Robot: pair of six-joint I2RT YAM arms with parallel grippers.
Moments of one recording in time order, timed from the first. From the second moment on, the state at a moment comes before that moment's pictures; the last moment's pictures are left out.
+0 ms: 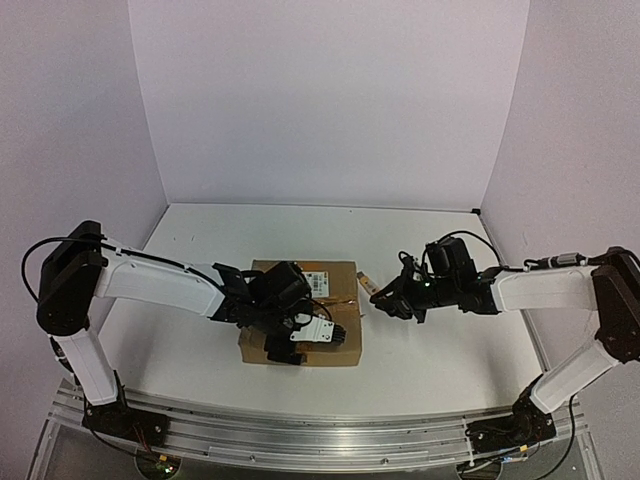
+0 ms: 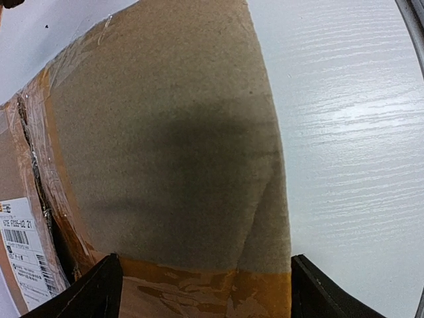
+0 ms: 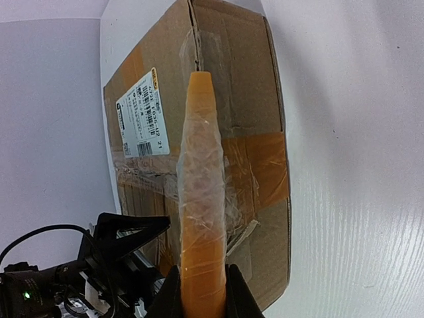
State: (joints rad) left arm -1.07 1.78 1.10 -0.32 0.02 0.76; right arm 0.63 1.49 0.73 0.05 -0.44 1.10
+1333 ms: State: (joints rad) left arm -1.01 1.73 1.00 -0.20 0.05 0.80; right arm 0.80 1.37 0.61 -0.04 -0.59 1.15
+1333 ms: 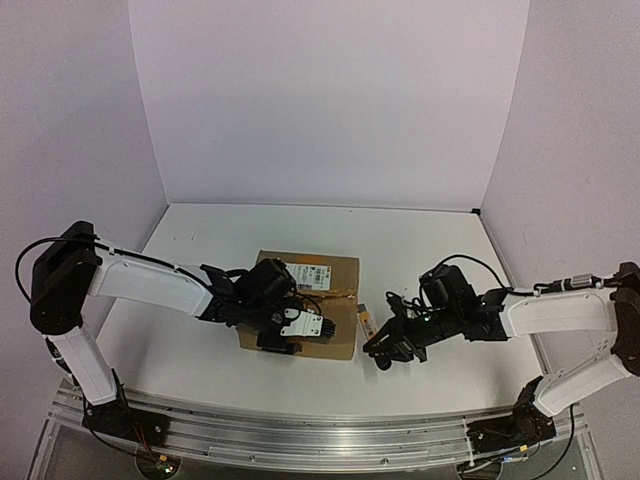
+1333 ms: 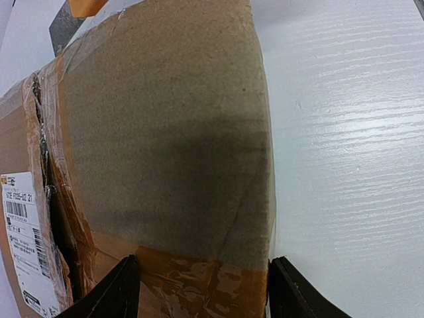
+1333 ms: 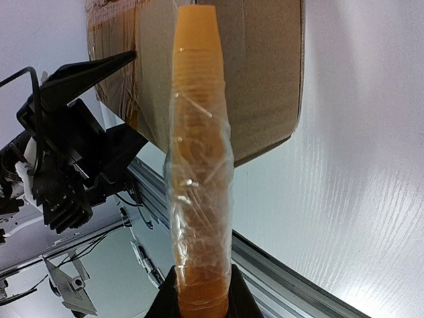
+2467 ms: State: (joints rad) left arm -0.93 1.61 0.88 -0.21 0.20 0.94; right arm 0.73 1.35 0.65 -0.19 -0.70 1.10
